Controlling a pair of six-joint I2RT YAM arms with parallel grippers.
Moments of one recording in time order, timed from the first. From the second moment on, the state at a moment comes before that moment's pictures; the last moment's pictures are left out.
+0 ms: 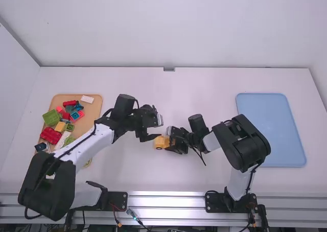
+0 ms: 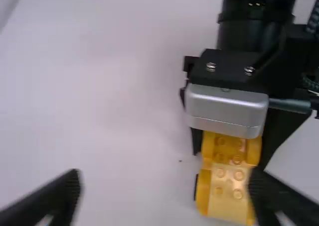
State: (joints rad) left arm -0.30 1.40 0.75 -0.21 0.60 0.92; right arm 0.46 1.93 0.55 0.45 -0.79 -0.73
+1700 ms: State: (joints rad) left arm 0.62 2.03 1.59 -1.01 0.02 0.52; right arm 0.37 1.47 0.86 -0.37 -0.28 -0.79
